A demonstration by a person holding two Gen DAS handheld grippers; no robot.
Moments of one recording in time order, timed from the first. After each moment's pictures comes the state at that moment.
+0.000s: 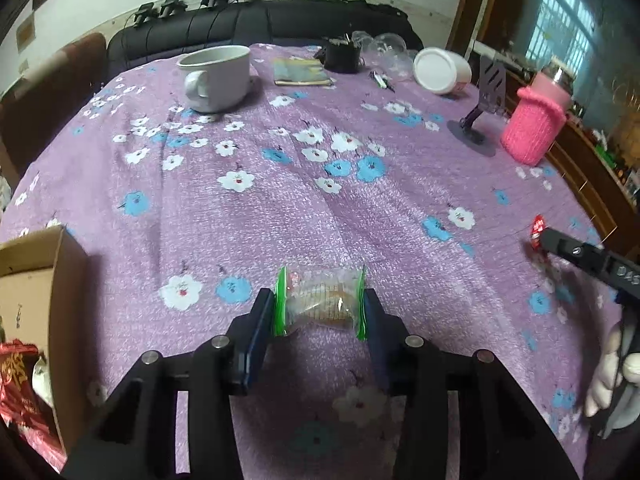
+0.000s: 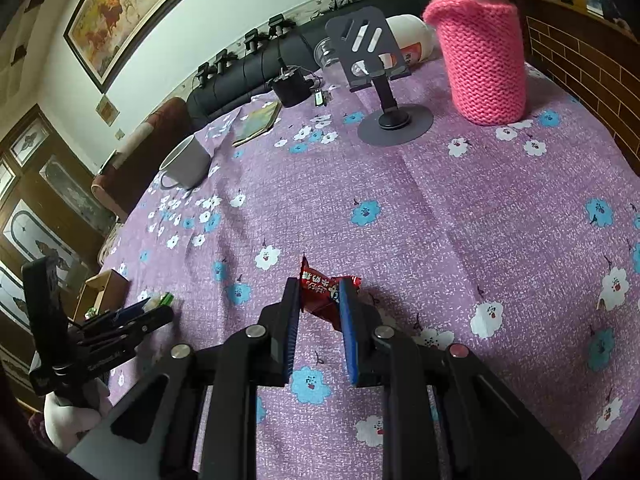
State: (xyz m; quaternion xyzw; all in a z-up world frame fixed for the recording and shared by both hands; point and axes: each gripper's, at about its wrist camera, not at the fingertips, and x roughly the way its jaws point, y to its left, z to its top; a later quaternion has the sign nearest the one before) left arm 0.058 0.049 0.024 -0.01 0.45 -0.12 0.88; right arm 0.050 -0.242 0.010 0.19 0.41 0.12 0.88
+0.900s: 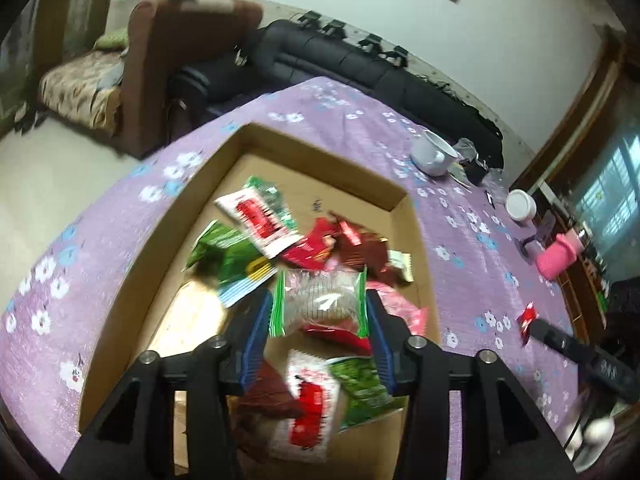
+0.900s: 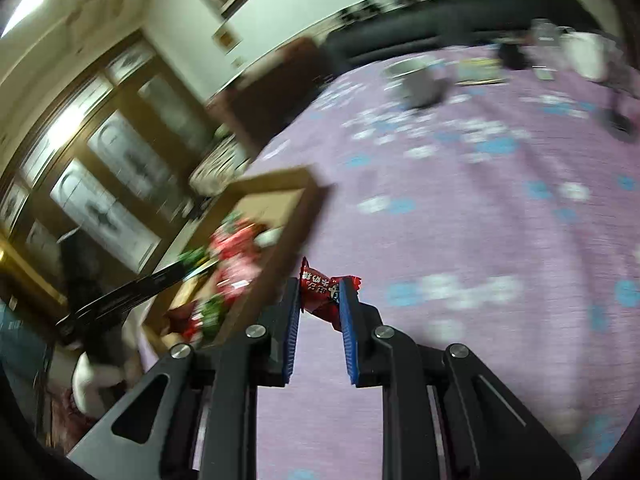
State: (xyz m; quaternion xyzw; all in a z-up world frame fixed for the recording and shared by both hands) left arm -0.092 0.287 0.050 -0.22 0.38 0.01 0.90; right arm -0.031 -0.001 0.054 0.11 0.43 0.36 0.82
